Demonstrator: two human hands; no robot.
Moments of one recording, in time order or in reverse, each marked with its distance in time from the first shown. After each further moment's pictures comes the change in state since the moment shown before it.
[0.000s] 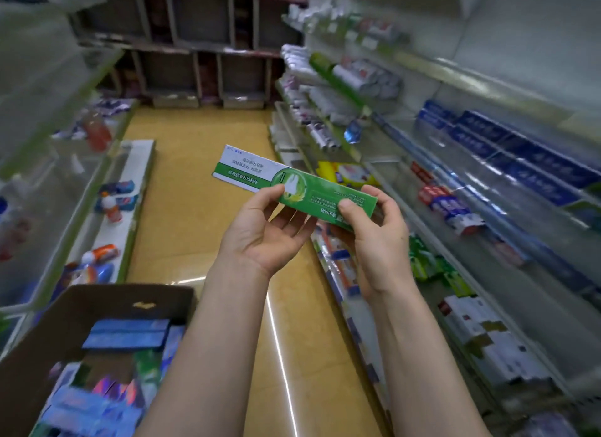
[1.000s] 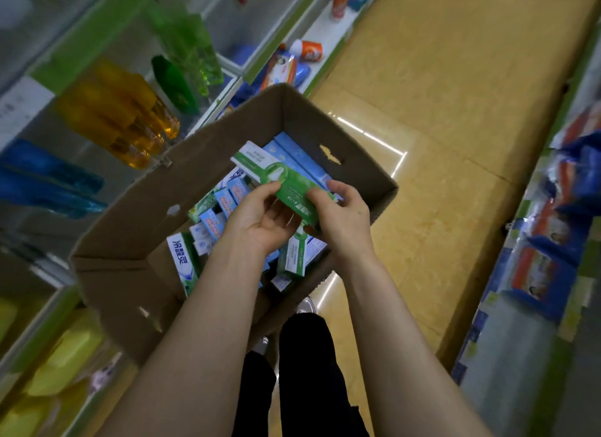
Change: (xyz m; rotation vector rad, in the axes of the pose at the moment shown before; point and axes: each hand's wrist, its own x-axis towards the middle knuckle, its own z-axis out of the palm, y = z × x) left_hand 0.016 0.094 -0.376 -0.448 0.895 0.203; right_hand -0.047 0.328 0.230 -0.590 -0.728 0.738
